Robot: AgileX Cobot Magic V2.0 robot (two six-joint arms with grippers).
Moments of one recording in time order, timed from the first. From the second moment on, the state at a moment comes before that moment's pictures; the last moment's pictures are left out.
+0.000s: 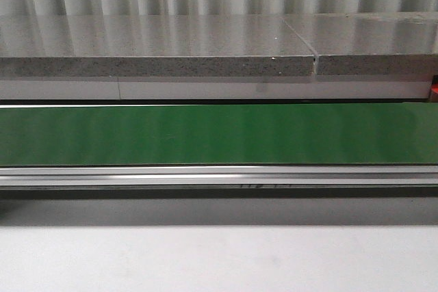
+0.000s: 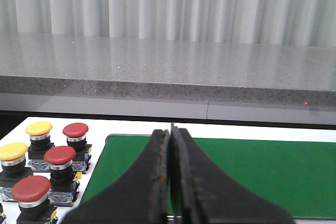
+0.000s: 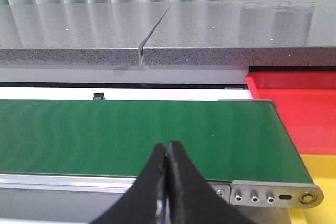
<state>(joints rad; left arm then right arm) -0.06 0.00 0.00 0.06 0.03 -0.14 0.04 -0.01 0.03 0.06 0.10 0.05</state>
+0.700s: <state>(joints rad) -0.06 0.16 -0.42 0.05 0.41 -0.14 0.04 -0.01 0.03 0.06 0.10 0.05</state>
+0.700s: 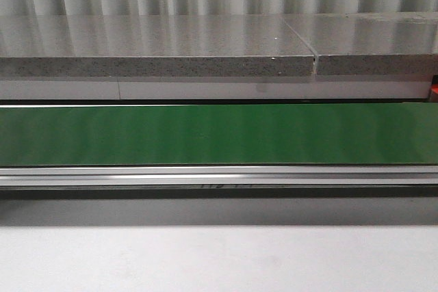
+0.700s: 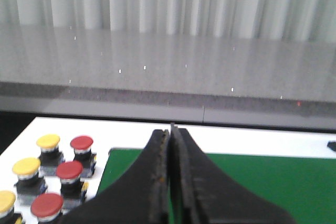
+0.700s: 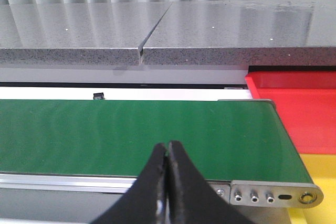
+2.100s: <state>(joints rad) -0.02 0.70 -0.74 0.09 1.00 -0.38 0.04 -0.01 0.03 0.06 0.10 0.05</state>
